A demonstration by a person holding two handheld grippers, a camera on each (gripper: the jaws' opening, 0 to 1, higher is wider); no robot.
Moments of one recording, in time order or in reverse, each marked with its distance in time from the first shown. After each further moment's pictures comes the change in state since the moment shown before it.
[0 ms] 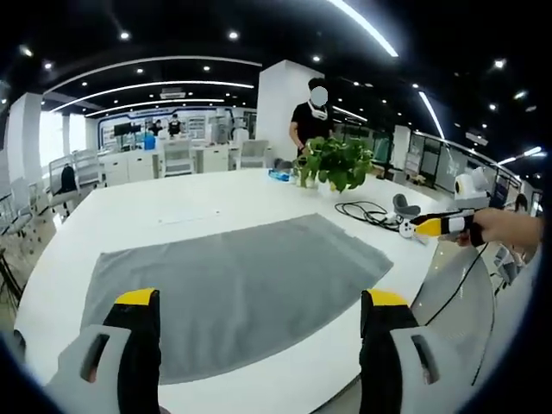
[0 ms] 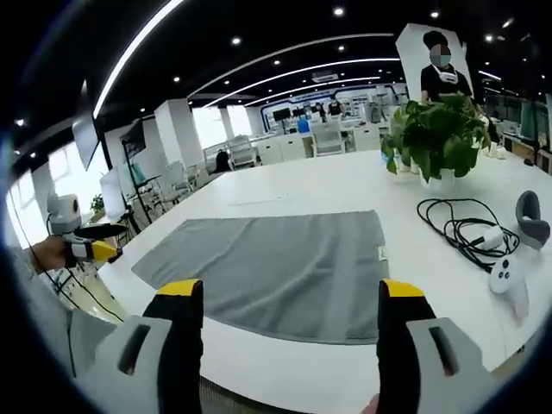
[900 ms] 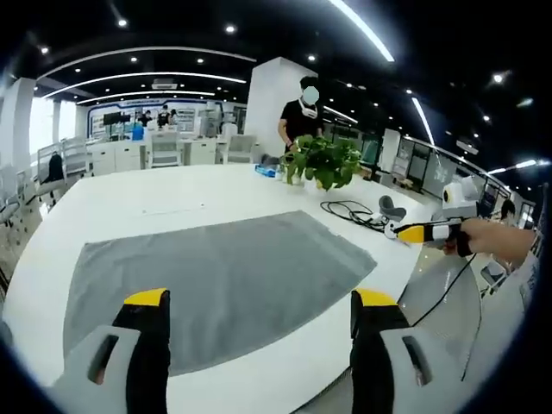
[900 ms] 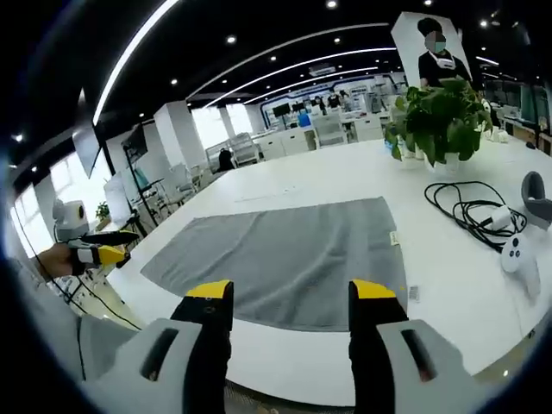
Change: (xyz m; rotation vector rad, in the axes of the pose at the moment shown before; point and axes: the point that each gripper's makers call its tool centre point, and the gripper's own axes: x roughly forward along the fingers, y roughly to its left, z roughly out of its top) left arm -0.001 -0.010 -0.007 -0.038 0.016 -0.066; right arm 0.003 0.011 -0.017 0.062 0.015 0.013
